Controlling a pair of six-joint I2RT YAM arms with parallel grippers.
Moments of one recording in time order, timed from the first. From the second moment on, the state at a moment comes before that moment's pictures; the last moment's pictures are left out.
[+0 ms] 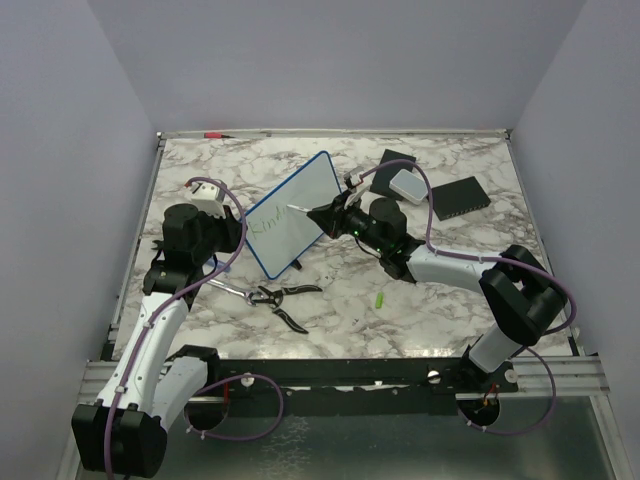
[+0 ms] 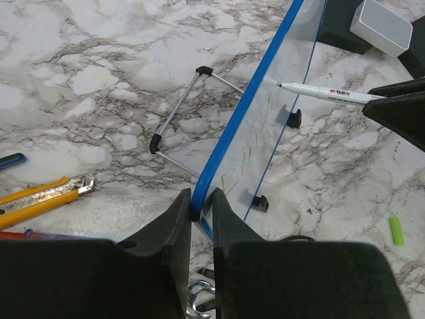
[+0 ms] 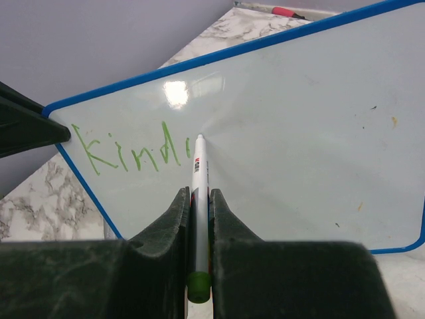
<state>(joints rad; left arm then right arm) -0.12 0.86 0.70 -0.24 0.25 -0.16 0.76 1.63 0.86 0.73 -0.12 0.30</state>
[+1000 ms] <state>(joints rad) -0.13 0.85 0.70 -0.24 0.25 -0.16 0.76 1.61 0.81 0.72 -0.09 0.31</state>
